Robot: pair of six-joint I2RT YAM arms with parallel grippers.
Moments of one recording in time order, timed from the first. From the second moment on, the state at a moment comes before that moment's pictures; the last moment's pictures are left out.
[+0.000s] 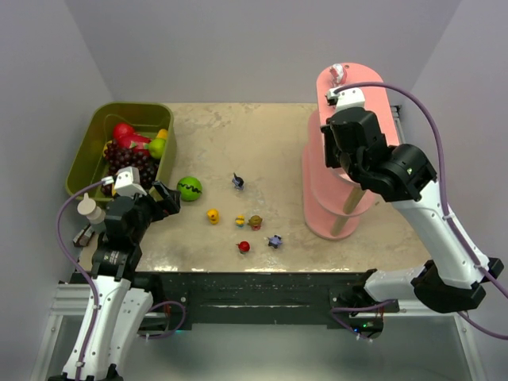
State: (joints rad) left arm -0.09 0.47 0.56 -0.41 0.00 -0.44; right arm 0.75 1.30 1.86 -1.14 0.58 0.25
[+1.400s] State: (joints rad) left arm -0.09 0.46 0.56 -0.41 -0.02 -0.44; right arm 0.75 1.15 1.95 -0.99 0.52 0.18
